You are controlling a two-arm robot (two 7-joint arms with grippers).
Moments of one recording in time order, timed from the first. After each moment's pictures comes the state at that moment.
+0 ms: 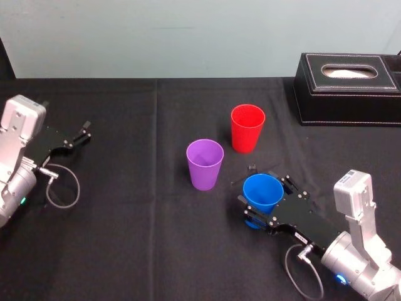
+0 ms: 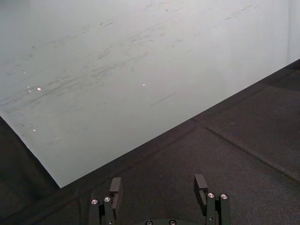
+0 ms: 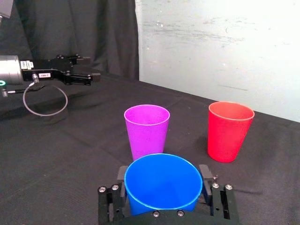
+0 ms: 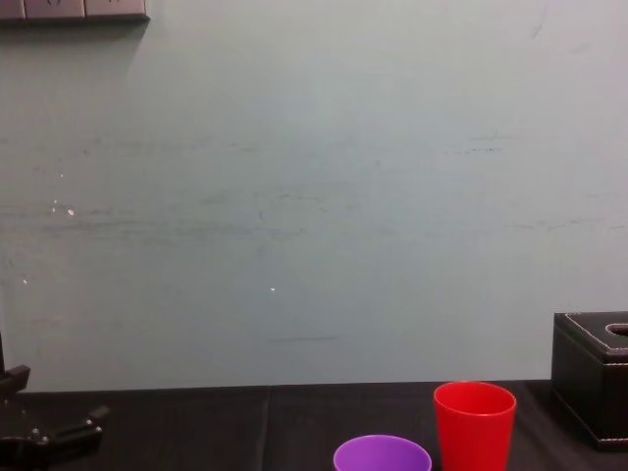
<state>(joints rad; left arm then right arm) -0.20 0.60 0.45 -1.41 -0.25 -0.12 0.03 -0.15 0.47 -0.31 -1.62 0.29 -0.22 0.36</state>
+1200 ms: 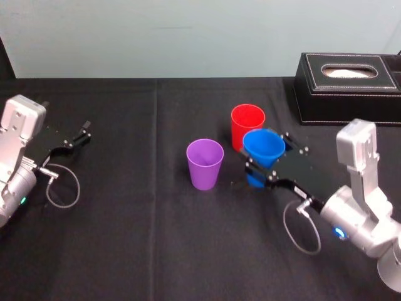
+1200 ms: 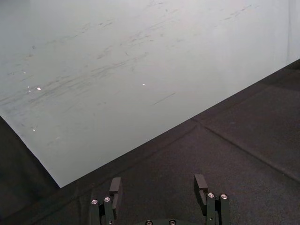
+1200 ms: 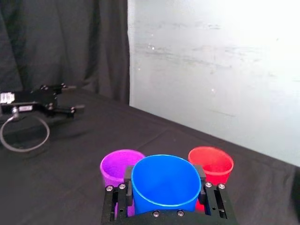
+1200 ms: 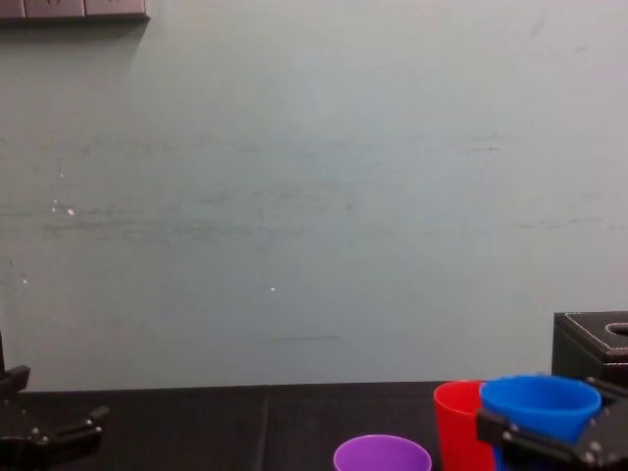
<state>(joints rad) -0.20 0.60 0.45 -1.41 -0.25 -0.12 0.03 -0.05 0.42 -0.26 -1.66 0.27 -0.12 0.38</state>
